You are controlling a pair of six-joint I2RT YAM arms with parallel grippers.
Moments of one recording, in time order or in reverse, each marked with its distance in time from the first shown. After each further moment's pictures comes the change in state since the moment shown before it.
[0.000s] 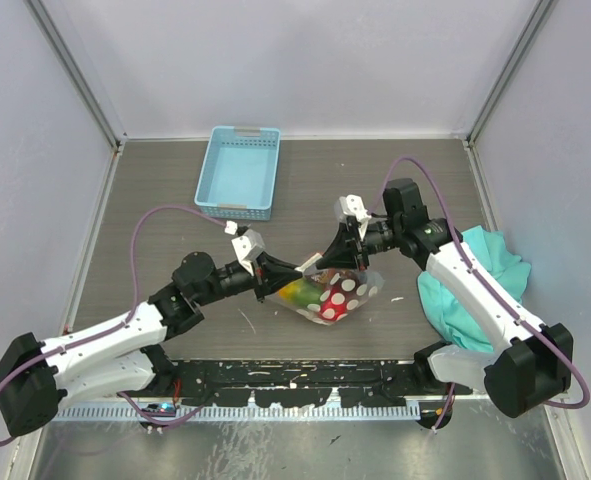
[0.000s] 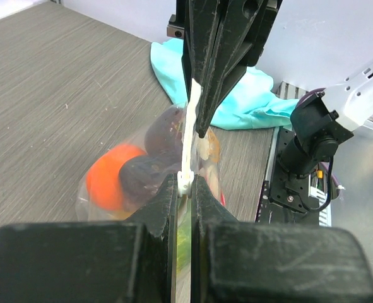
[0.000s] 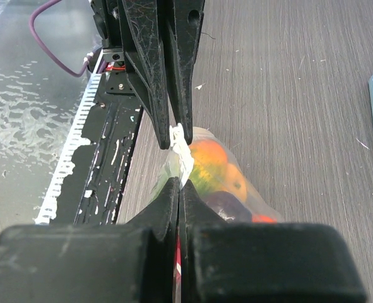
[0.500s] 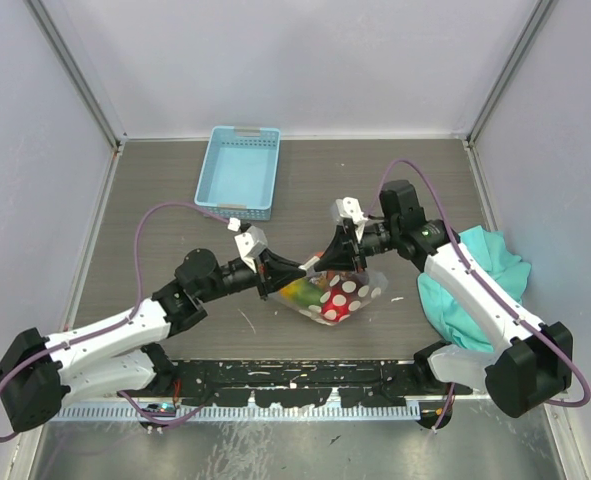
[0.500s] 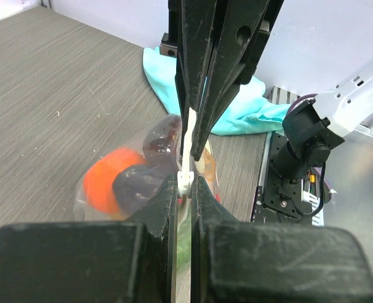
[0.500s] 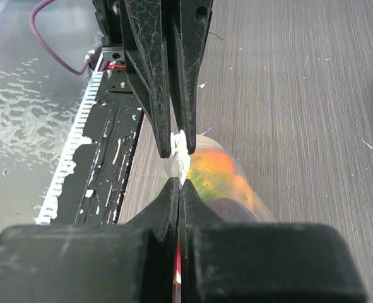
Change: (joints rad) left arm 0.000 0.039 0.027 0.029 0.023 -0.020; right arm 0.024 0.000 -0.011 0.019 0.017 0.013
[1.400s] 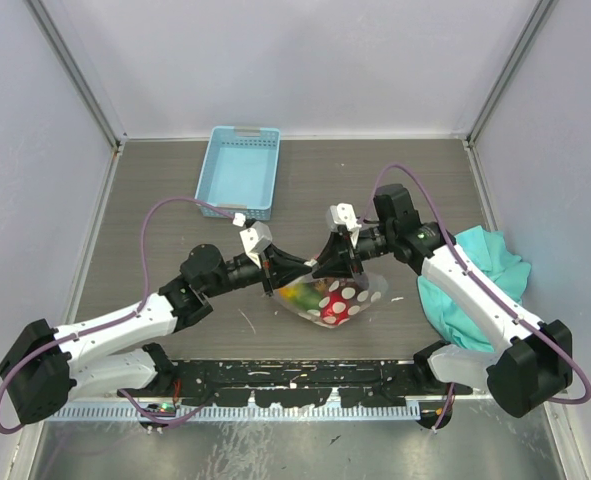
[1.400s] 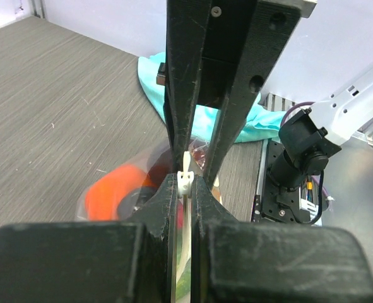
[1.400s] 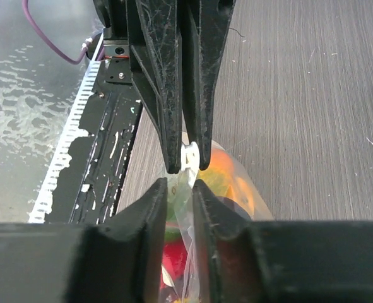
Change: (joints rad) left arm 0.001 0.063 0.030 0.054 0.022 -0.010; right arm 0.044 0.000 -0.018 0.002 0.037 -0.030
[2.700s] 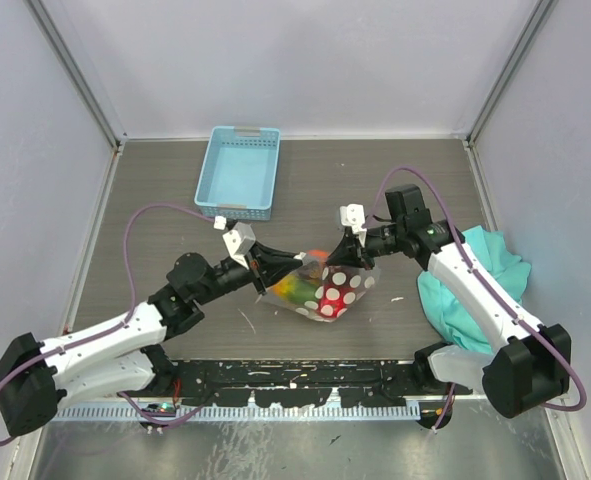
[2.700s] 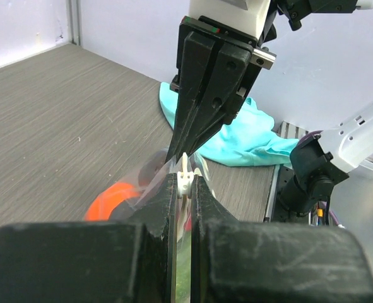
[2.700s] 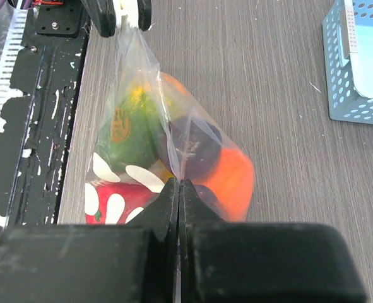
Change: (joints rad) left arm -0.012 -0.090 -0.045 0.037 -0.108 -0.019; right arm -0.112 -0.002 -0.007 -0.105 0.130 -0.202
